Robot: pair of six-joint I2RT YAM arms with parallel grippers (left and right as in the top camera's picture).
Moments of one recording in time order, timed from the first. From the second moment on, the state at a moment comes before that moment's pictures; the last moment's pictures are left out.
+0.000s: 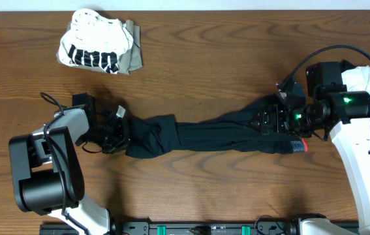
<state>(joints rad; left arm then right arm) 0.19 1.83 0.87 -0.73 0.69 -0.03 0.07 1.36 1.21 -1.19 -0.45 0.13</state>
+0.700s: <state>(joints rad) 0.37 1.82 1.12 -1.09 0.42 -0.16 0.07 1.36 1.21 -1.19 -0.43 0.17</state>
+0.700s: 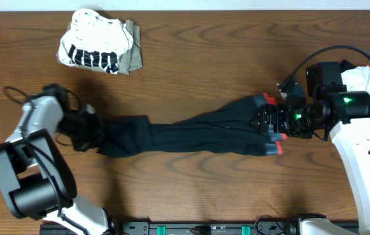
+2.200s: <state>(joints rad) -0.37 1.69 1.26 -1.15 0.07 -0.48 0.37 1.37 1.21 -1.10 -0.20 0.41</state>
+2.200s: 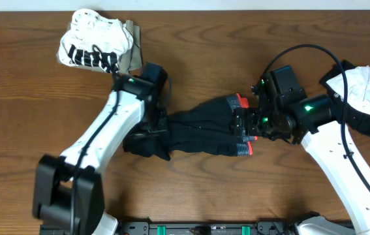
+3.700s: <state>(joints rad) -0.36 1.62 1.26 -1.25 -0.33 -0.57 0.37 1.37 1.21 -1.10 -0.16 0.41</state>
